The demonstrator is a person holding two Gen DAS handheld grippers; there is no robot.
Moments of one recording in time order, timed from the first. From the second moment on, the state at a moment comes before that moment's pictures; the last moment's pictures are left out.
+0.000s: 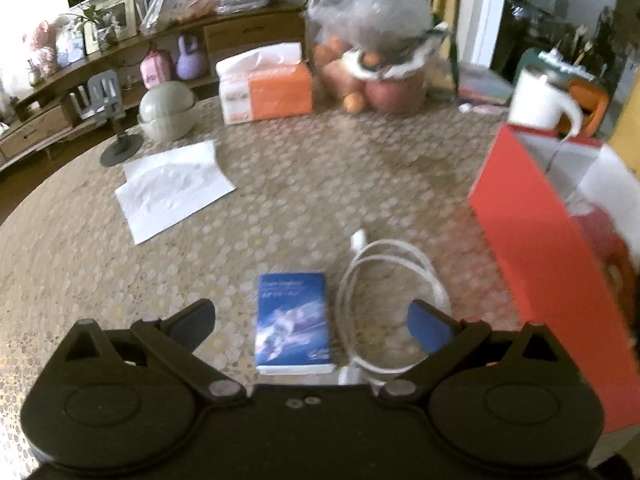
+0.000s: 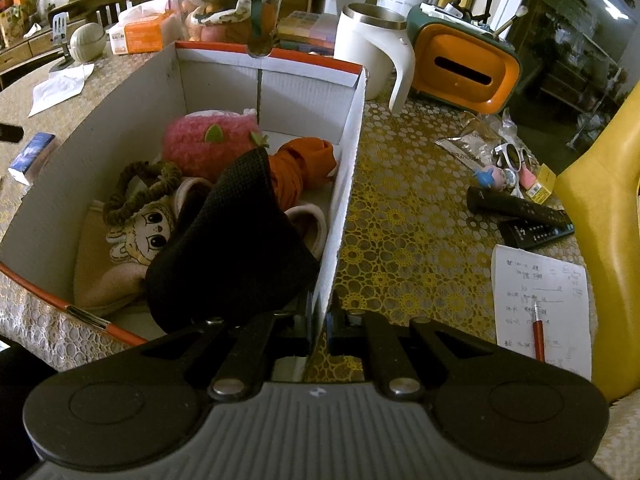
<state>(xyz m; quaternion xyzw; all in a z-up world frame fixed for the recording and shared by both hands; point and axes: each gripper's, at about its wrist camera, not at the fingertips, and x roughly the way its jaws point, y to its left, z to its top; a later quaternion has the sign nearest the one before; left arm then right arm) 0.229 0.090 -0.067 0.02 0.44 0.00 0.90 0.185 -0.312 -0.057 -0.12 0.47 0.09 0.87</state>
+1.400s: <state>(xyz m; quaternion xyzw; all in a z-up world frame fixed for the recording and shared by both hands) 0.229 0.098 -0.084 0.00 0.45 0.02 0.89 0.183 -0.311 -0.057 -0.12 0.47 0.09 0.87</state>
